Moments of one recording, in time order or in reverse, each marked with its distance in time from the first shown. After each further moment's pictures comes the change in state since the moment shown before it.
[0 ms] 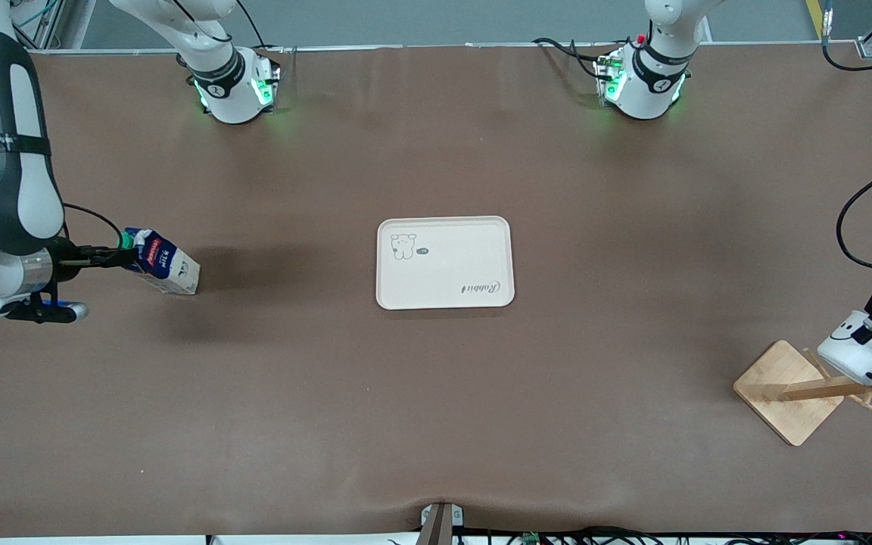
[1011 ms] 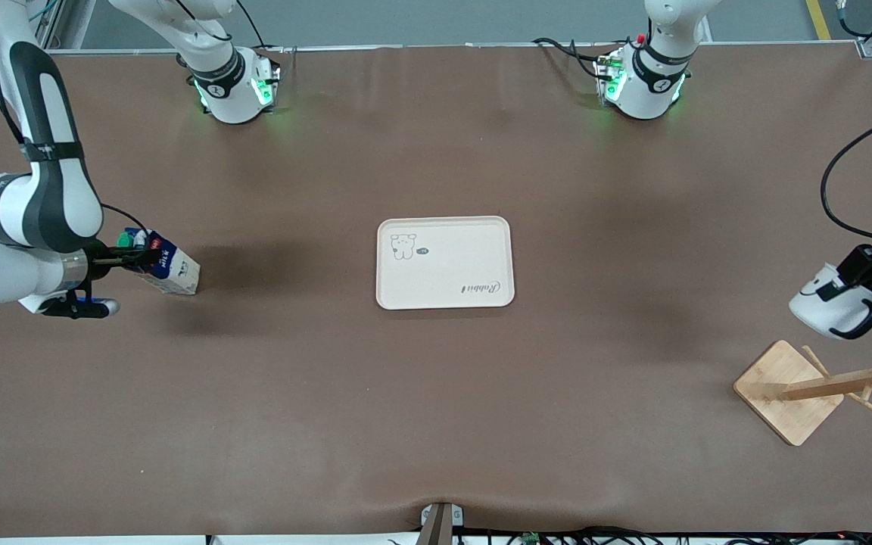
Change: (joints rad) left arm -0.005 -0.215 -0.102 -0.071 0.261 -0.199 -0.676; right arm 0.019 -0.028 0.000 -0.176 0.000 0.178 0.000
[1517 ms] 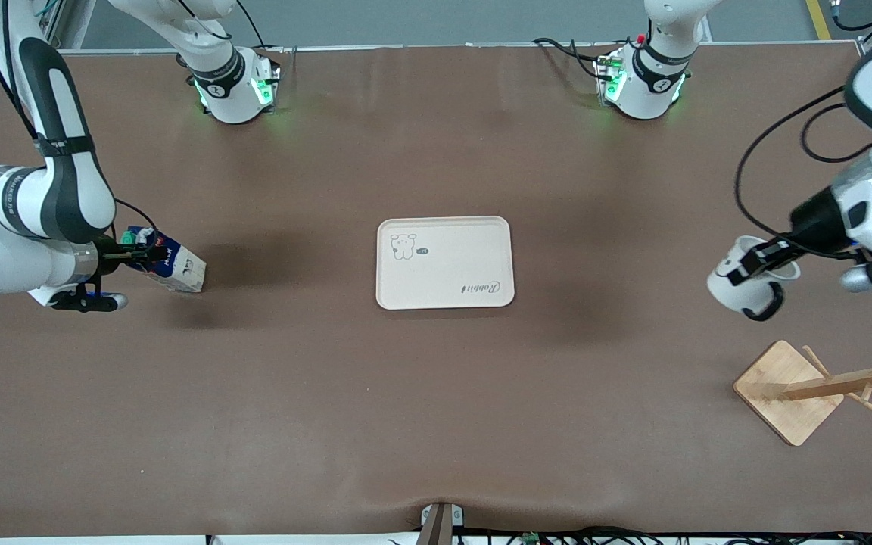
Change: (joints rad) left arm -0.011 -0.034 -0.316 0.013 0.331 -0.004 -0.711; right arm 0.001 -0.032 0.000 -0.077 -0.001 0.066 0.000
